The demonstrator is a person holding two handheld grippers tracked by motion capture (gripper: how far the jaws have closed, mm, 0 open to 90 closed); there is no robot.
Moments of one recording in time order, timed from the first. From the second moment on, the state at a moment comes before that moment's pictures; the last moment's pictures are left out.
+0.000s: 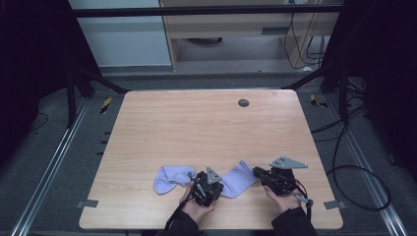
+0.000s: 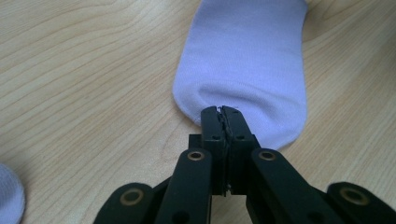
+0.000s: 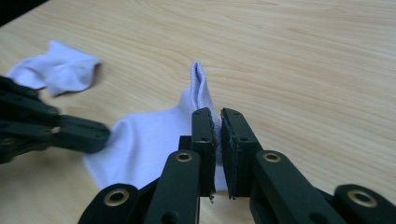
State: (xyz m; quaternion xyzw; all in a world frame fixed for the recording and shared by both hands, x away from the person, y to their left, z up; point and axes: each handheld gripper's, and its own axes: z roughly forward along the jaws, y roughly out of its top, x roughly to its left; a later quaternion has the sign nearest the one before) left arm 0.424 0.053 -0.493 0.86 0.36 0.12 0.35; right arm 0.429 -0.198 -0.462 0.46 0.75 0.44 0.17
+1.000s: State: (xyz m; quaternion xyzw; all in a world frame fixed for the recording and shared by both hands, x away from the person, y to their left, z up) left arm 0.426 0.111 -0.440 0.81 0.38 0.19 0.40; right arm 0.443 -0.218 -0.455 0.47 0.74 0.43 0.22
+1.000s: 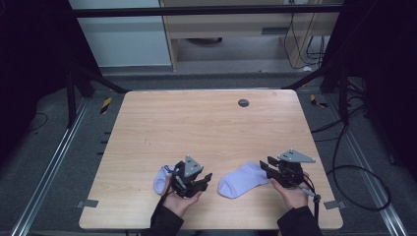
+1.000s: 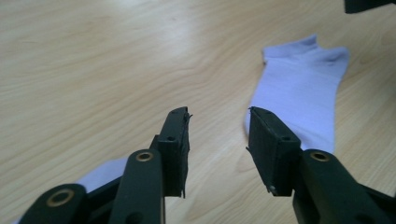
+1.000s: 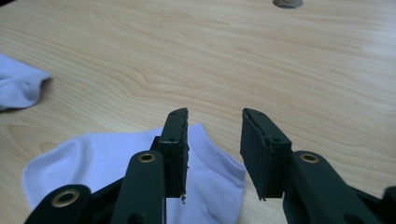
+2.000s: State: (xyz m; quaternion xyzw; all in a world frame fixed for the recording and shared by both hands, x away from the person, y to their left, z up) left arm 0.418 0.271 -0.471 0.75 0.52 0.20 0.37; right arm 0.450 -0.082 -0.431 0.34 0.80 0.46 0.16
